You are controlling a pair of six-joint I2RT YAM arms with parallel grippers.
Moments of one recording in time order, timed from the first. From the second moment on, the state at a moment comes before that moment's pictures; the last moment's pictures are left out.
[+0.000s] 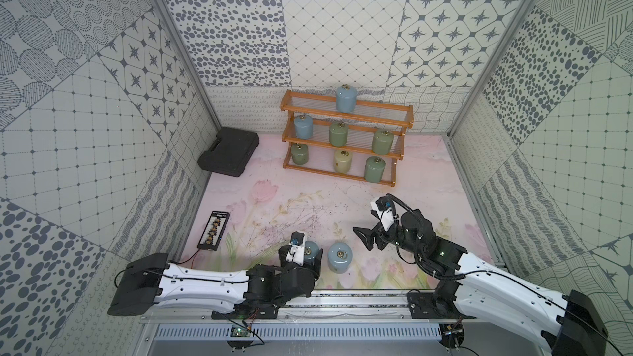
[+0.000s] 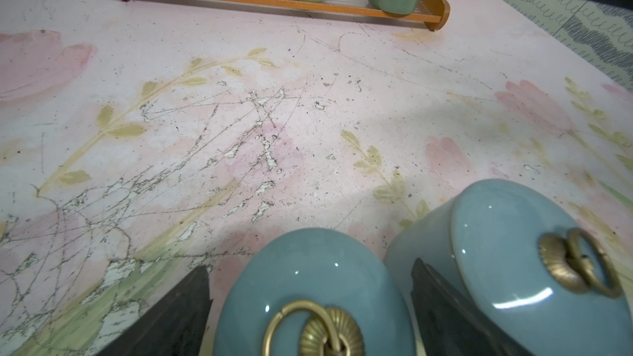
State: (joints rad) left arm -1.49 0.83 0.24 -0.21 -0.86 -0.86; right arm 0.82 0.84 0.43 0.00 -0.05 0.18
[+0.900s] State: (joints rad) left arm -1.16 0.72 0.42 -0.56 -0.51 -0.73; right arm 0.82 0.95 0.43 0.04 -0.08 0.17
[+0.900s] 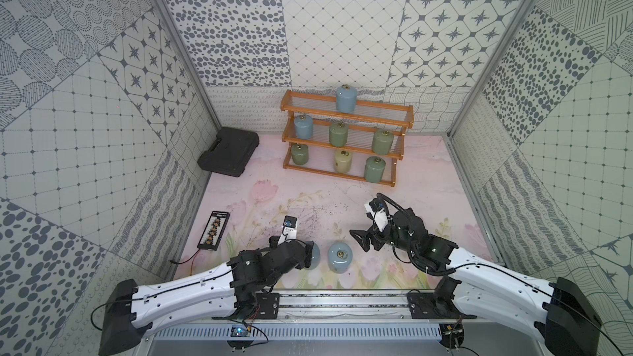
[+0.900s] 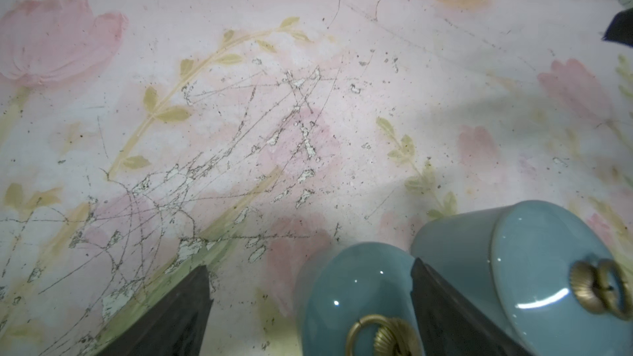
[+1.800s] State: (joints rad) left arm -0.90 1.03 0.58 -0.55 -0.16 -0.60; right arm 0.82 1.03 0.45 0.06 -0.11 0.16
